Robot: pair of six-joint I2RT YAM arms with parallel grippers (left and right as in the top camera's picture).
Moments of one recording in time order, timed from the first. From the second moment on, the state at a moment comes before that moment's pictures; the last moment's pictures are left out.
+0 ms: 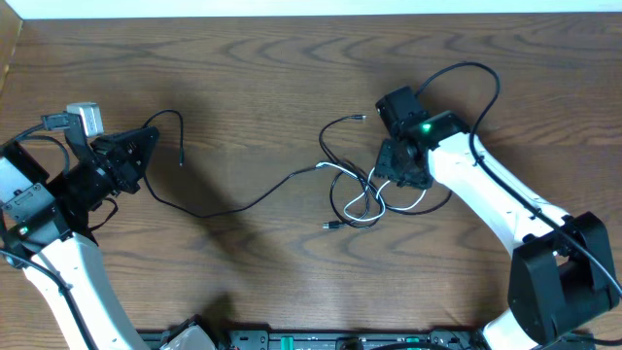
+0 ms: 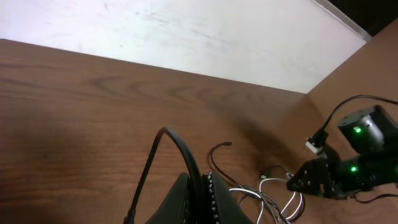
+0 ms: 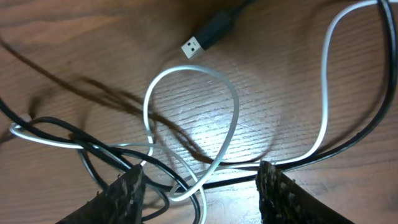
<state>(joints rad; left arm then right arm) 0.66 1.20 1.04 -0.61 1.16 0.20 0.46 1.75 1.27 -0.89 0.03 0.79</state>
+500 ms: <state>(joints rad) 0.64 1.20 1.04 -0.62 1.20 0.20 0.47 1.75 1.11 -0.75 0.07 0.83</state>
